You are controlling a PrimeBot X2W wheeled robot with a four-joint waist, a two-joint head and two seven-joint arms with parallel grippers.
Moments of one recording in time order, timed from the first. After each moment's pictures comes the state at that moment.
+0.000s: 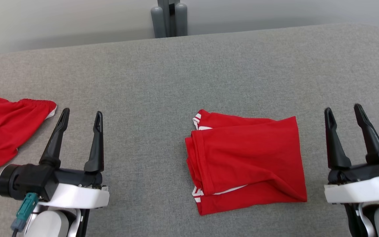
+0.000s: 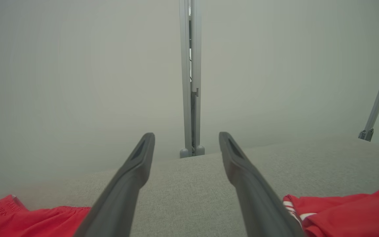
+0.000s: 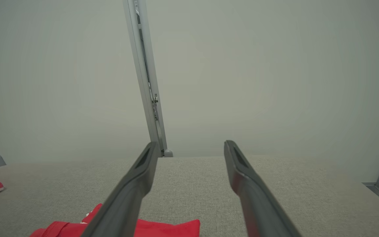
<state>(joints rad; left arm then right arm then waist) -0.14 0.28 -0.24 -0.04 -0.32 0.13 -0.26 -0.13 -0.10 0.02 -0.05 0.24 0.13 -0.20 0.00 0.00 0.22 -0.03</state>
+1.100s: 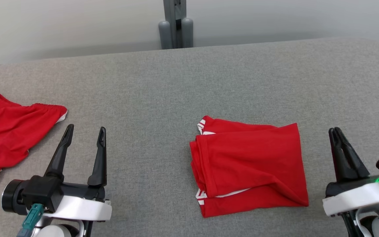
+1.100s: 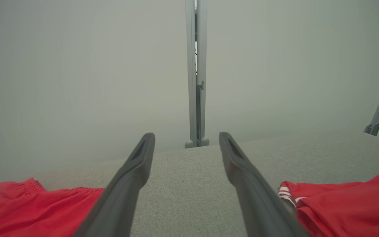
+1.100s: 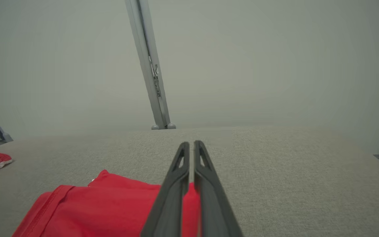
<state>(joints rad) -0.06 0.29 -0.26 -0.09 -0.33 0.18 -0.22 -0.07 -0.11 0.01 0.03 0.28 0.13 -0.15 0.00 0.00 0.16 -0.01</state>
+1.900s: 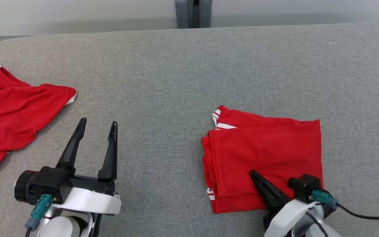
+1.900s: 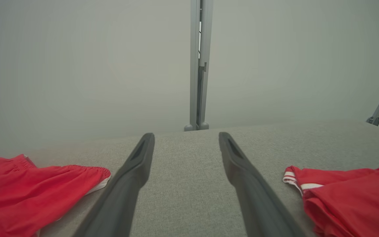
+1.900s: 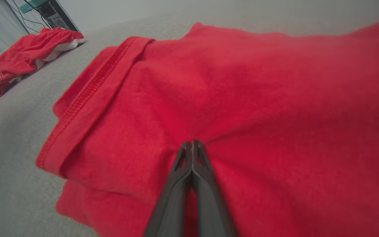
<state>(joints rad) -0.12 0.27 -0.30 -0.05 -0.35 0.15 -0.22 -0.27 -0.19 0.57 0.46 0.49 0.13 -0.20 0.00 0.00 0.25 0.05</state>
